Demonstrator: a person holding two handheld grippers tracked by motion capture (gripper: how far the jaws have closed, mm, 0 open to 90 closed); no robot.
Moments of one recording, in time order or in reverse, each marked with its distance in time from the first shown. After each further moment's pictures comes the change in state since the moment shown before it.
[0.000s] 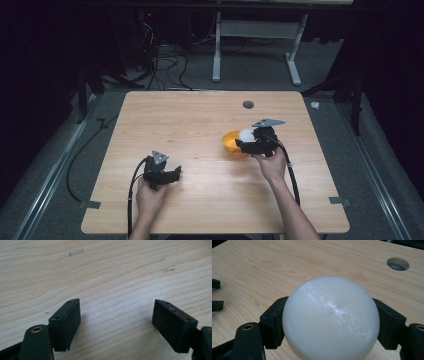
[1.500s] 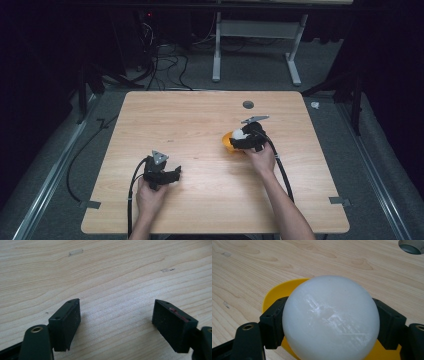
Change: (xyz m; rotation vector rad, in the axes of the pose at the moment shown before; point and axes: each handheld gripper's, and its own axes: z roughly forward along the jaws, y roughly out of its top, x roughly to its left) left arm 0.000 0.000 0.000 0.000 -0.001 0.001; right arm -0.007 0.003 0.057 0.118 -0.041 0.015
